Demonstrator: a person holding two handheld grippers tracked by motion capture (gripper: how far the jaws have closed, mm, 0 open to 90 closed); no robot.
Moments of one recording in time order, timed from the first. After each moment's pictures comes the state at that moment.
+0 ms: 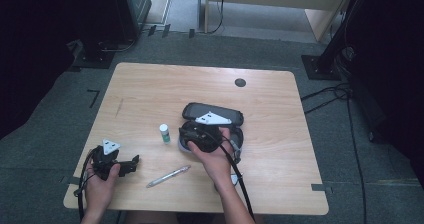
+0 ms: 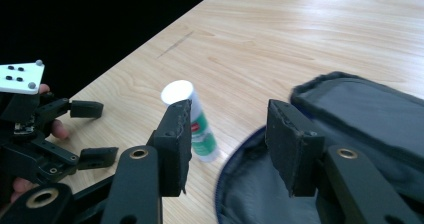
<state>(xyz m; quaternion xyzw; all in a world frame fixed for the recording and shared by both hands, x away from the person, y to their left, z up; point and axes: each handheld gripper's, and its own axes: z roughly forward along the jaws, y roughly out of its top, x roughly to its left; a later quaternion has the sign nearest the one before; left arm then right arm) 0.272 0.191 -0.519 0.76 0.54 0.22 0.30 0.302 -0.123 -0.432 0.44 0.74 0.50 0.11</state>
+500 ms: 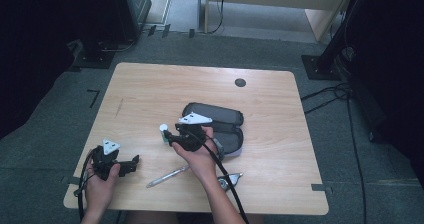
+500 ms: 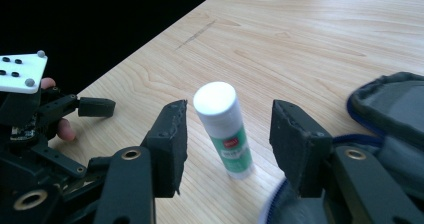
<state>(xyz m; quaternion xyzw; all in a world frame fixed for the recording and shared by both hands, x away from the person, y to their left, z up) 0.272 0.191 -0.519 0.76 0.53 0.22 0.30 0.315 -0.082 -0.449 0.43 0.75 0.49 0.09</state>
